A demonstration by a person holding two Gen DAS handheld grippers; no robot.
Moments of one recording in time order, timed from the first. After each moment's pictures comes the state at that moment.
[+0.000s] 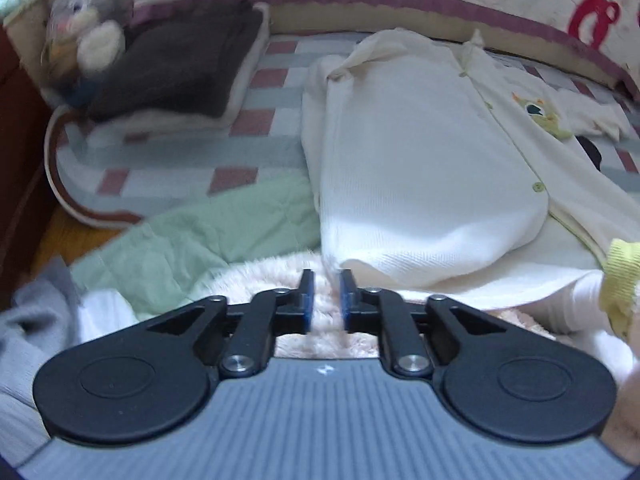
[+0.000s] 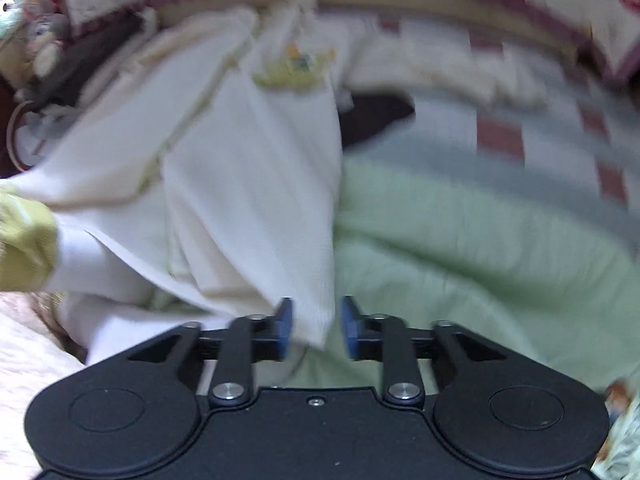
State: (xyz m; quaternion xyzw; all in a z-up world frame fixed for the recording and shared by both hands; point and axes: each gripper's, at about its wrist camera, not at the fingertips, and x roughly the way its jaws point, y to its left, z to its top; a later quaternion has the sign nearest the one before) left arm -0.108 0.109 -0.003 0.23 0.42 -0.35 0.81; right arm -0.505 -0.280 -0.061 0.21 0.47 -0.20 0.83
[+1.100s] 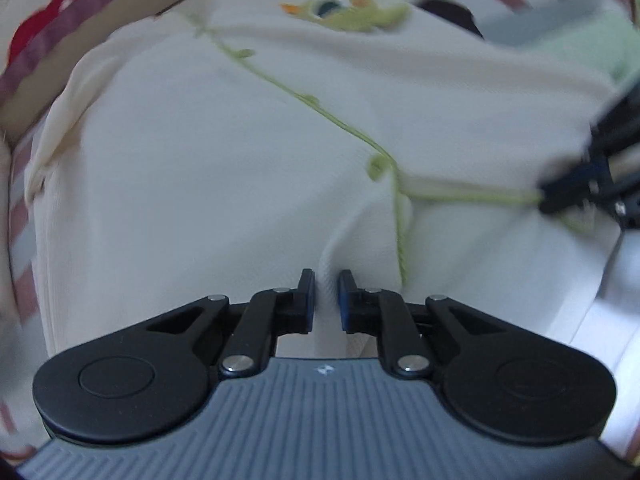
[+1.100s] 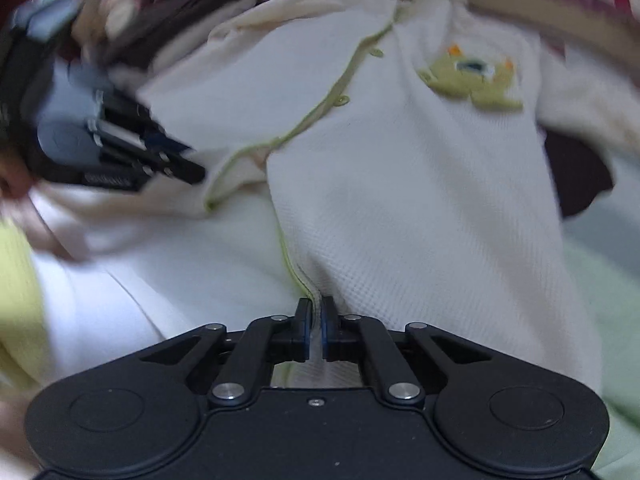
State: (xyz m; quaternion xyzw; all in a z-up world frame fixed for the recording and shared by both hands) left arm -0.155 -0.125 -0.124 0.38 0.40 -0.55 0.62; right arm -0.363 -0.263 -0.142 0.27 0.47 -0.05 0.84
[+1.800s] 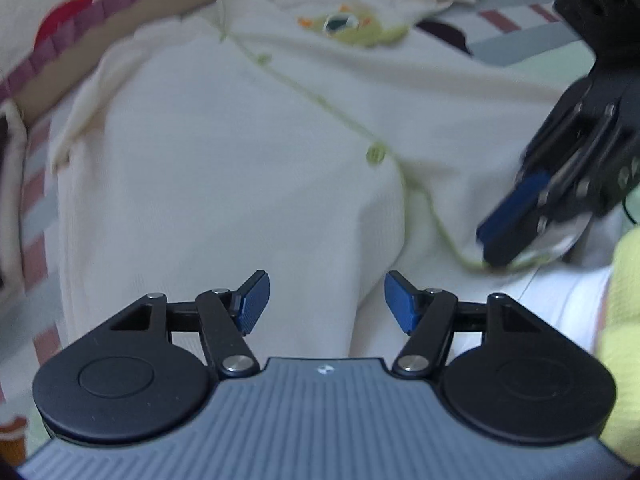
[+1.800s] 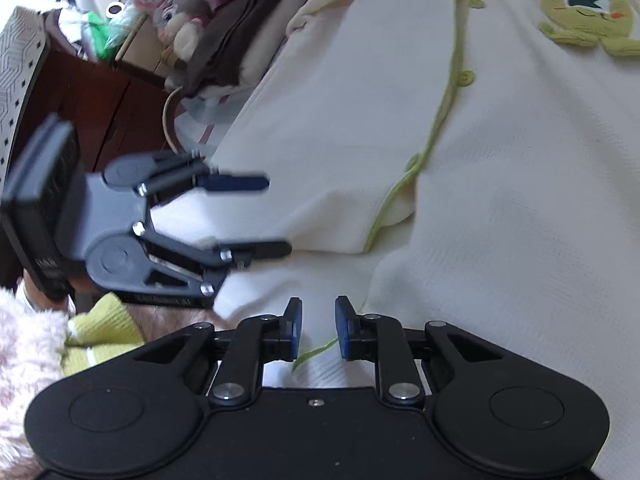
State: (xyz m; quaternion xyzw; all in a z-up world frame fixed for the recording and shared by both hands) left arm -0.161 -0.086 -0.111 0.38 0.41 -0.54 0.63; right arm -0.312 -0.287 -0.140 0.41 0.45 0.10 0.79
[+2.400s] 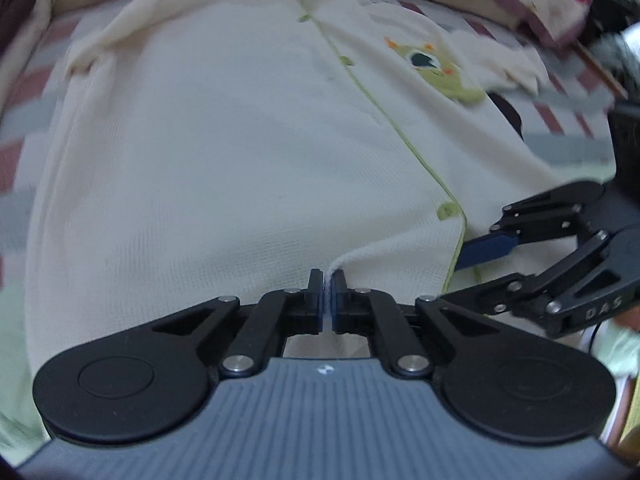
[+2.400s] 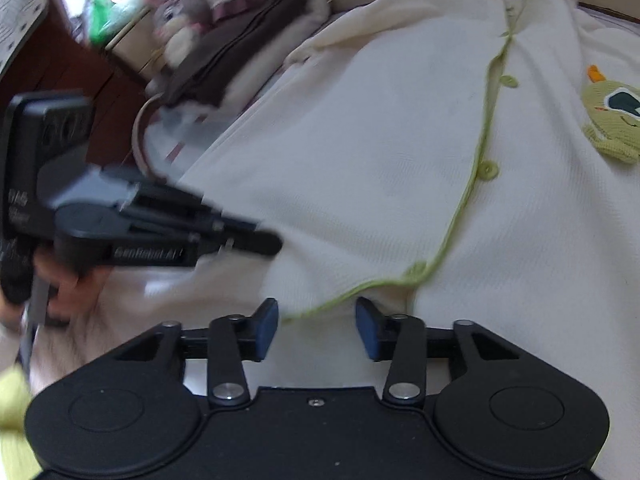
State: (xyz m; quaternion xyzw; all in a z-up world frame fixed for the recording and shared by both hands) left arm -0.079 -0.087 -0.130 0.20 0.51 -0.51 0.66; right arm -0.259 -0.273 -0.146 0.31 0.43 0.05 0.85
